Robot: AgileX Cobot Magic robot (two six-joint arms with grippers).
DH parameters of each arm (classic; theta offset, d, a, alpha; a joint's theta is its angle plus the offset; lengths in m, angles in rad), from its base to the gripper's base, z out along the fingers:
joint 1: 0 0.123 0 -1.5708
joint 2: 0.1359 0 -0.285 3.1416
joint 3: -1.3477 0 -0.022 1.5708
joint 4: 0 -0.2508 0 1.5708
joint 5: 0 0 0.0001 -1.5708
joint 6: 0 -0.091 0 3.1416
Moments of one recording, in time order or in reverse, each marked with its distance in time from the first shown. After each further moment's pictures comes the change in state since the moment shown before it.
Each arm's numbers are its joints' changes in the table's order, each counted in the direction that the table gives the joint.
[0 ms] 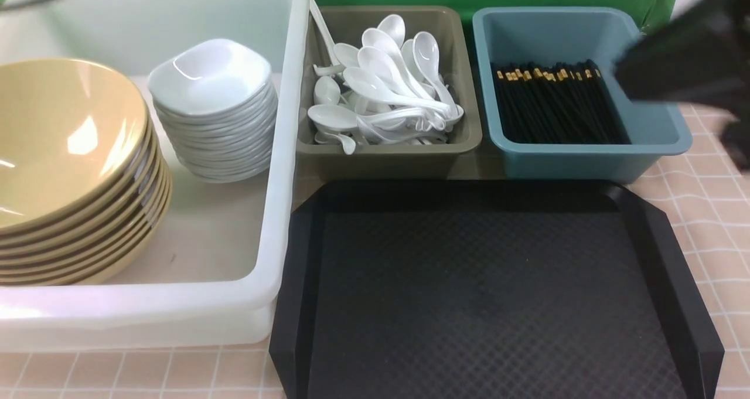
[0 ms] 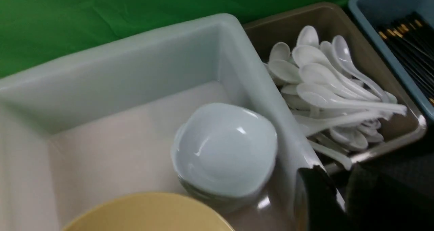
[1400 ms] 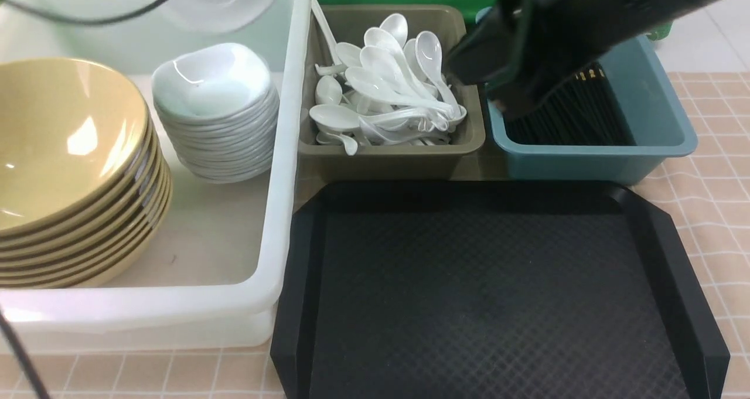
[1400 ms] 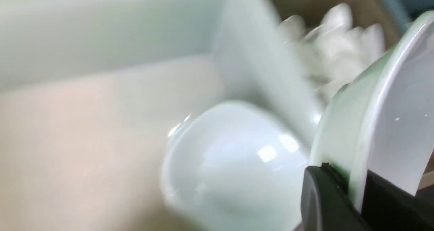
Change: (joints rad) right arm -0.005 0.398 0.254 -0.146 -0.046 0.187; left arm 0.089 0.423 0.185 0.102 -0.006 0.024
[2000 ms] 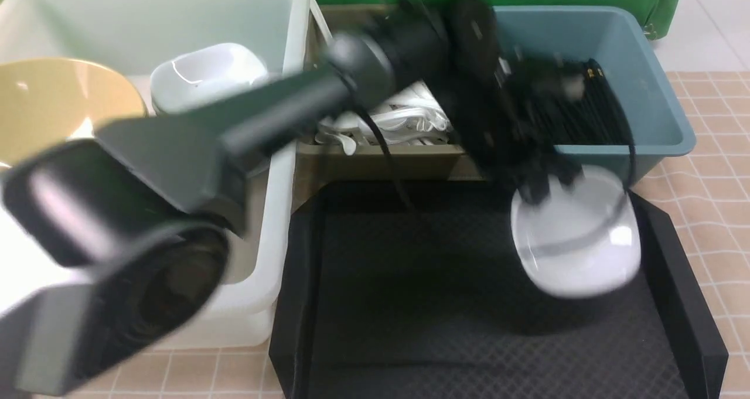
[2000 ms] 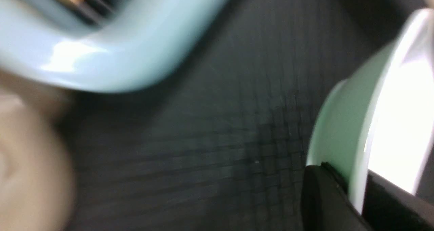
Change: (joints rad) right arm -0.175 -0.361 -0.232 0.344 0.091 -0.318; left arm -0.747 0.355 0.107 0.036 -0.104 0.053
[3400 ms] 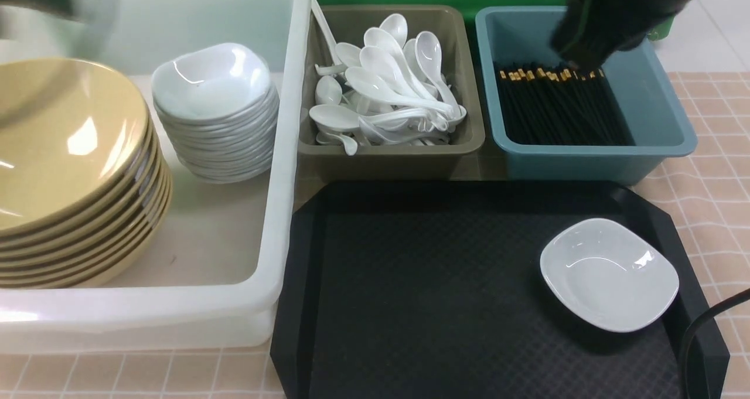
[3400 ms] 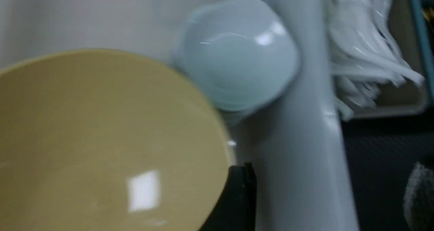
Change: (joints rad) right arm 0.000 0.460 0.363 -0.072 0.132 0.215; left arm 0.662 -0.817 -0.622 -0.019 0.021 0.036
